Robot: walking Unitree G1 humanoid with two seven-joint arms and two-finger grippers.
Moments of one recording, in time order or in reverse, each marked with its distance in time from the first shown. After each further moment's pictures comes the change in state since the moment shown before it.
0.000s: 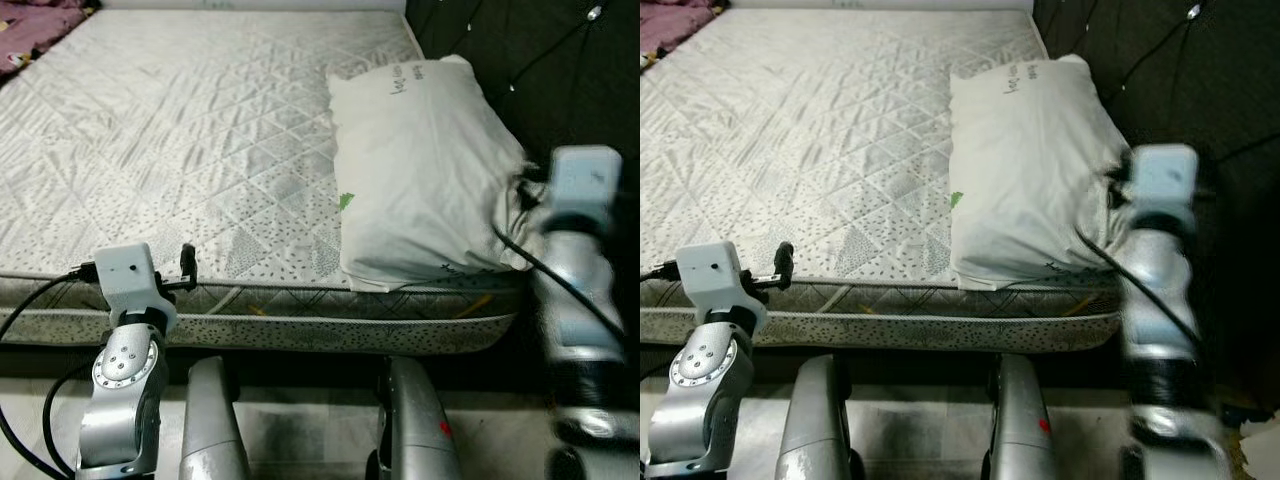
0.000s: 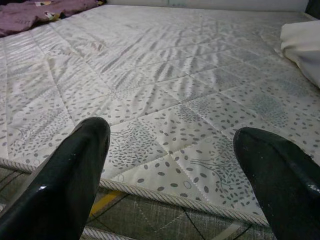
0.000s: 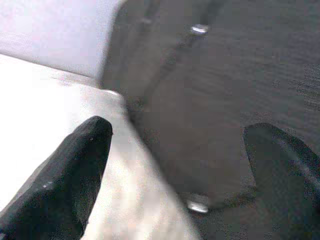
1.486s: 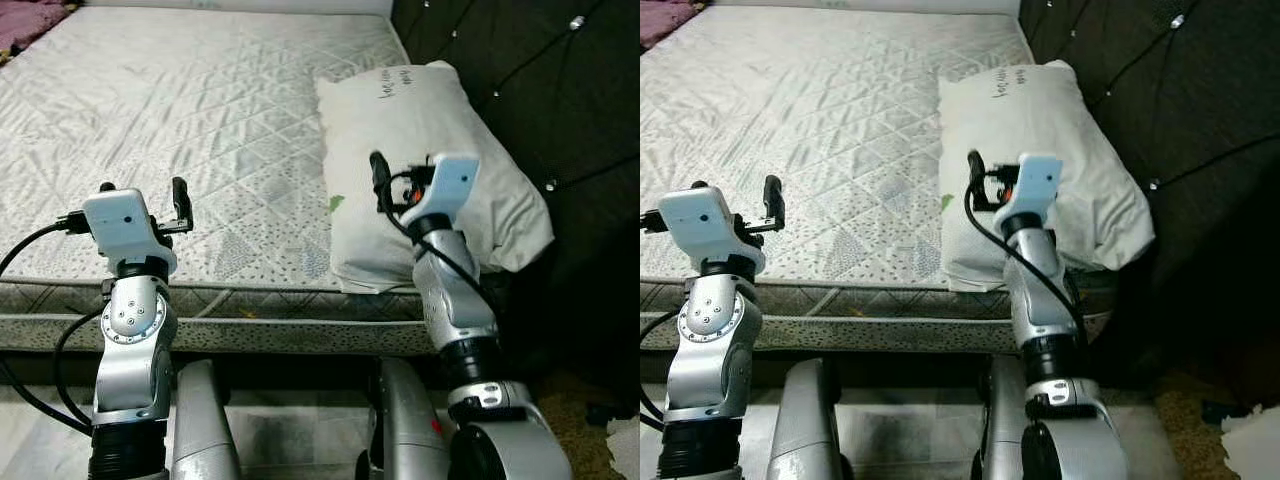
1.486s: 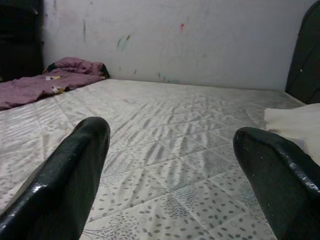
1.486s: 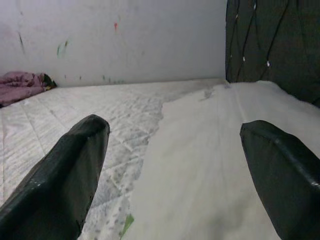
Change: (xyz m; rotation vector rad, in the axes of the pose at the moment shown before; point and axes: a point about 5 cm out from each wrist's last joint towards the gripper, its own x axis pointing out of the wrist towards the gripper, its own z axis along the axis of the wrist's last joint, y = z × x) left arm 0.030 -0.011 0.047 0.005 -0.299 0.035; right arm -0.014 0.117 0.016 0.523 0.017 0.404
